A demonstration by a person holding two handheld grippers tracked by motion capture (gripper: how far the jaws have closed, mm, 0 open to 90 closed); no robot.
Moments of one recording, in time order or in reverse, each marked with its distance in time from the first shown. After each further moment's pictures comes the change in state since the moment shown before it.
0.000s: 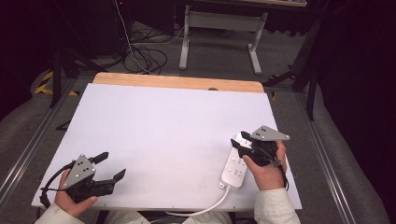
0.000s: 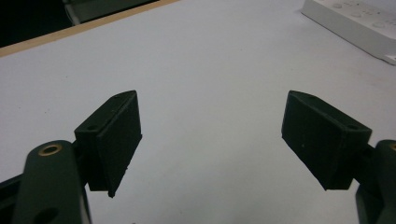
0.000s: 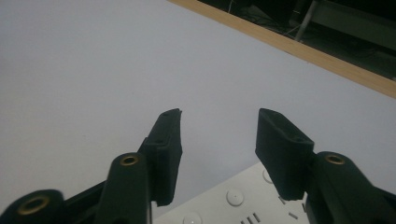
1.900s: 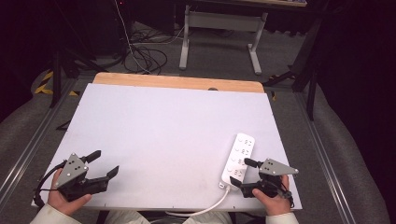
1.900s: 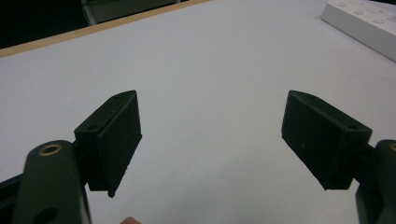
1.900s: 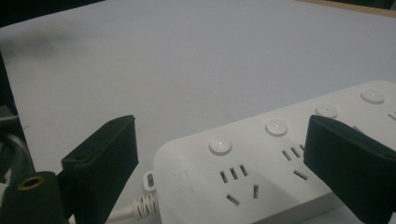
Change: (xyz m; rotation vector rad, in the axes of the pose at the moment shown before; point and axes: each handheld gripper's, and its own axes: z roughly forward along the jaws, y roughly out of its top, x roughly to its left) left arm 0.015 -0.010 -0.006 -0.025 0.050 -0.037; right arm 0.012 -0.097 -0.011 -0.095 0.257 0.046
